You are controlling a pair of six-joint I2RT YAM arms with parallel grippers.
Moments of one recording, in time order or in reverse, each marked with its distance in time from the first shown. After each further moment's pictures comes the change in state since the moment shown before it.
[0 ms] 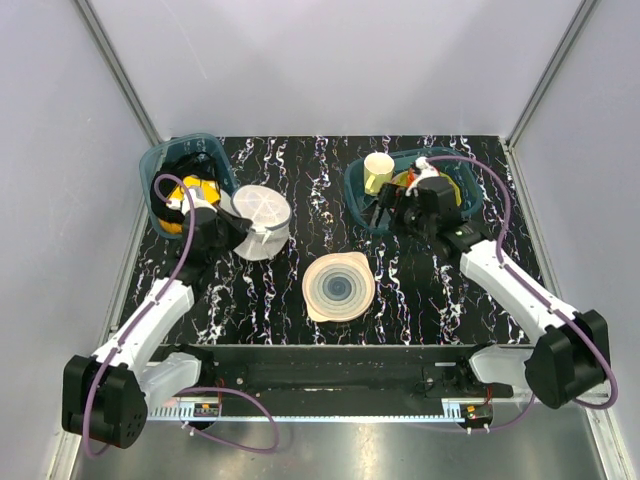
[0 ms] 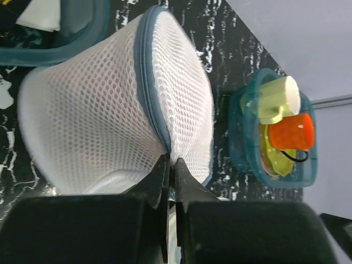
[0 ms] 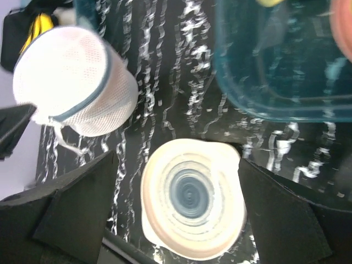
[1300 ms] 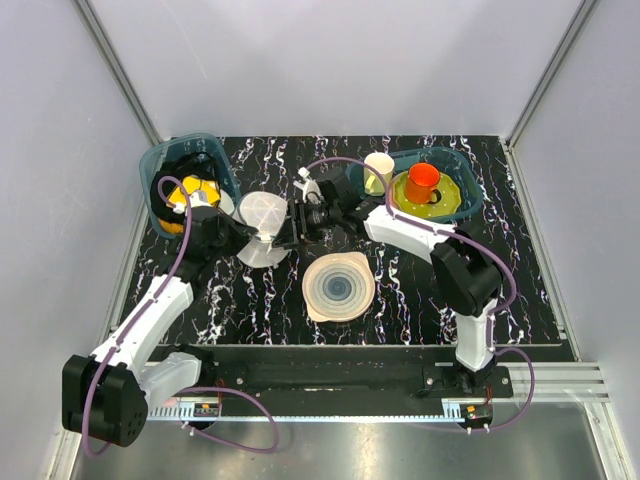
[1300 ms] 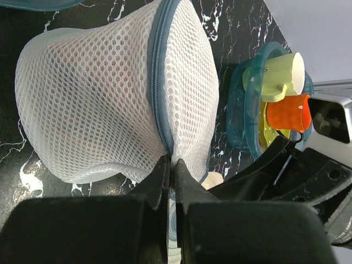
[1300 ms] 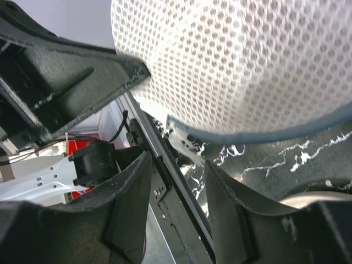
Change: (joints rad) left arm 0.000 0.013 0.076 -0.171 0.102 -0.100; right arm 0.319 0.697 0.465 0.148 -0.532 0.101
